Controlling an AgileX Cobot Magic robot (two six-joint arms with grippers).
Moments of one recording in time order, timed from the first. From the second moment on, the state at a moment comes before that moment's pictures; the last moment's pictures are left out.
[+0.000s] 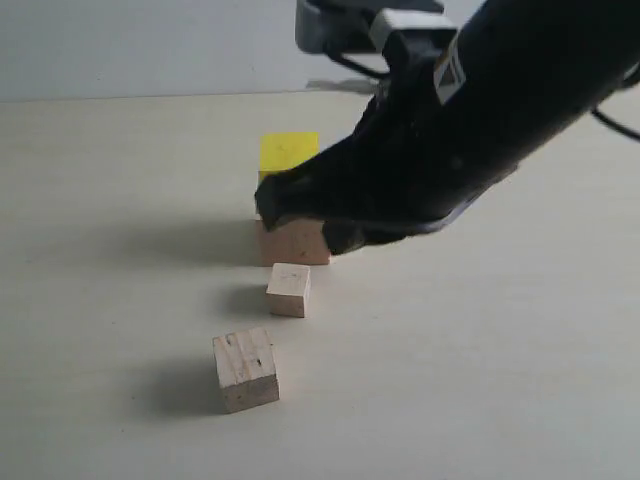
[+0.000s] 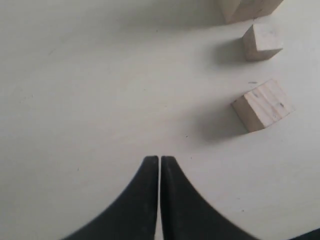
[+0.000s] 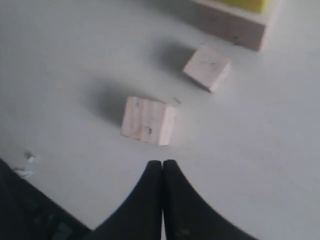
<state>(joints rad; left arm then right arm) -0.50 0.83 -0.81 0.06 1.09 -0.22 0.83 1.42 -1.09 0.17 0.84 0.30</state>
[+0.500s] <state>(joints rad) -0.50 0.90 -0.81 0.09 1.06 -0.20 0.95 1.65 -0.99 0.46 0.55 0.12</state>
